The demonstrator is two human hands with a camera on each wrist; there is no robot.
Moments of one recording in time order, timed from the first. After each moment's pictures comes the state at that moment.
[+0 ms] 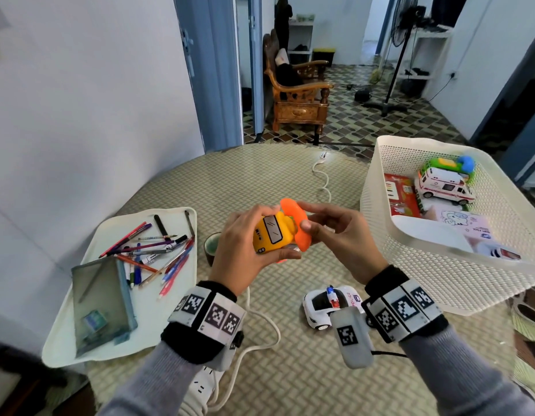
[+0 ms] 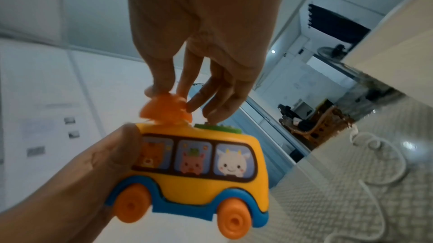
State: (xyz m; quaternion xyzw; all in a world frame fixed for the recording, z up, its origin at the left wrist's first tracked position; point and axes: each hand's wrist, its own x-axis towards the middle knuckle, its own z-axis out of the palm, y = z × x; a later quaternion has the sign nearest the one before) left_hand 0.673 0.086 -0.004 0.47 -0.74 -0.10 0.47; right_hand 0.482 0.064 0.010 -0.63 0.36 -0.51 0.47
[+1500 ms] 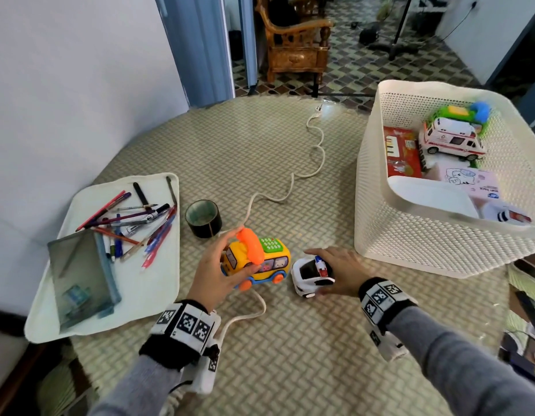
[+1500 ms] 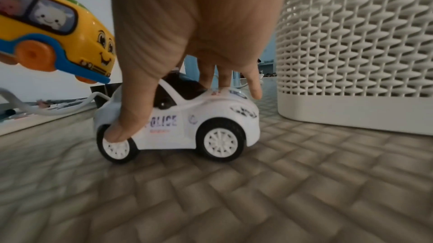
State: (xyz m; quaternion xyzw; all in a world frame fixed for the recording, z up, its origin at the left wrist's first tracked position) left_hand 0.691 0.096 -0.125 0.57 -0.62 -0.37 0.39; right_hand 0.397 0.040 -0.187 -0.81 0.54 0.00 0.23
